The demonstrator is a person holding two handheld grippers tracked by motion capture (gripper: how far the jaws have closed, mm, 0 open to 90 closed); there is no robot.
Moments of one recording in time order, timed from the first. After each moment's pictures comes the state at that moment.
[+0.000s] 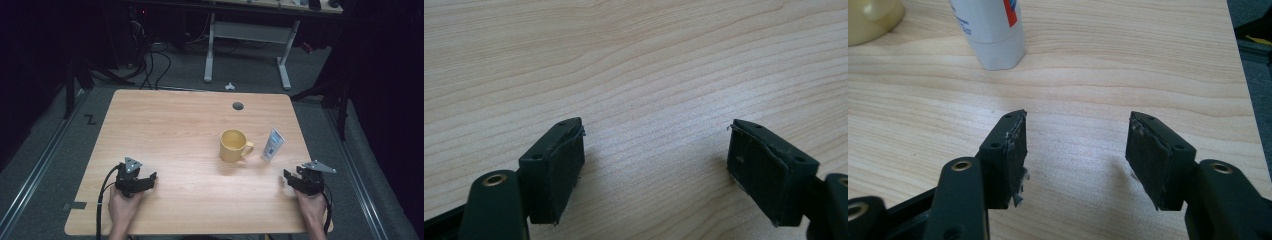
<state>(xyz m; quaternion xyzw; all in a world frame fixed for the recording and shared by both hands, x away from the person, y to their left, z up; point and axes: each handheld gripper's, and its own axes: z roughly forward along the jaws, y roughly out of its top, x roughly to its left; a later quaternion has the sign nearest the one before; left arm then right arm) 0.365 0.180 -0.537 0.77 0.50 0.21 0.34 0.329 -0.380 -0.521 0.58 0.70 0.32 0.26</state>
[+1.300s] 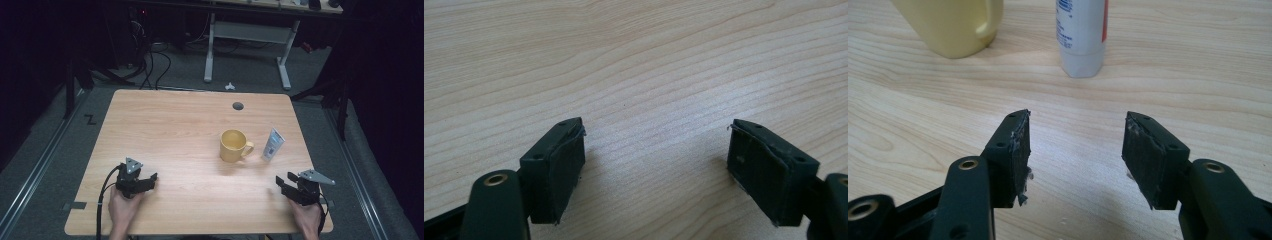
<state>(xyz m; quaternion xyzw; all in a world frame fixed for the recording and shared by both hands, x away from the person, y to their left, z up) 0.363 0.179 -0.537 0.77 0.49 0.21 0.35 0.297 -0.350 -0.510 0.55 0.70 0.38 0.24</state>
